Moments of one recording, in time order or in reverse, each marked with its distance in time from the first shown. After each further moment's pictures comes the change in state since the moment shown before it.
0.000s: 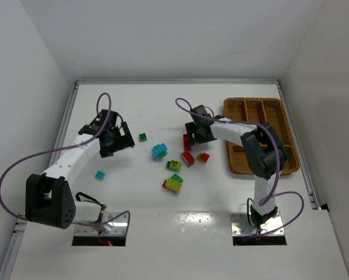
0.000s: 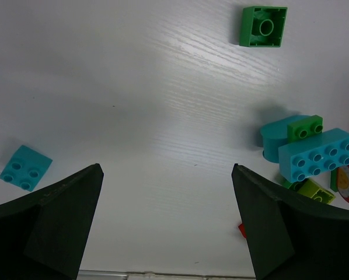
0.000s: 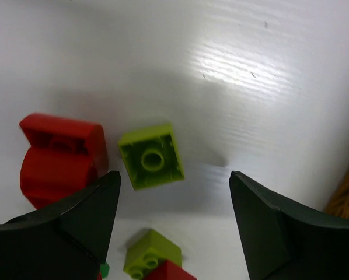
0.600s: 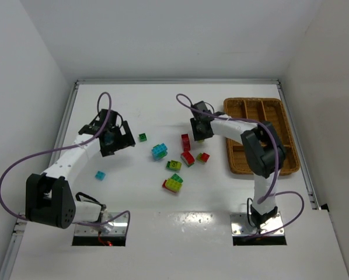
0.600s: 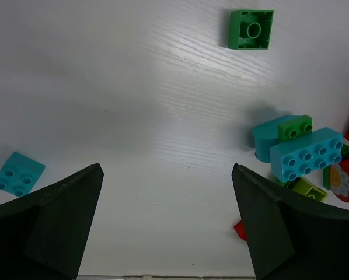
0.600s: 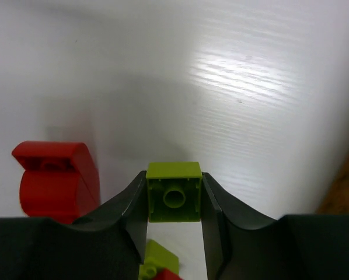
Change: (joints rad) left arm 0.000 0.001 0.000 0.022 0.019 0.006; right arm -0.020 0.060 0.080 -0.001 -0.011 -0.018
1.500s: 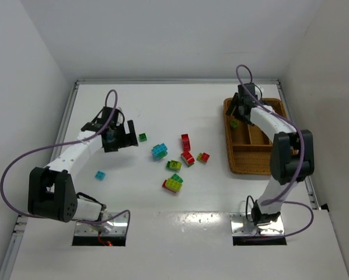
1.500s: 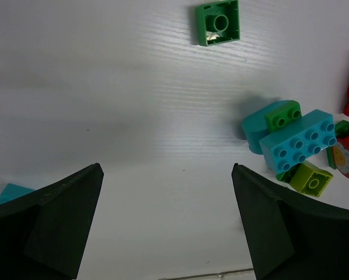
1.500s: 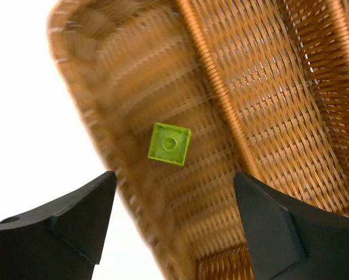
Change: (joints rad) left arm -0.006 0.060 0.023 0.057 0.110 0.143; right arm -0.406 -0.174 0.003 -0.030 0.106 0.265
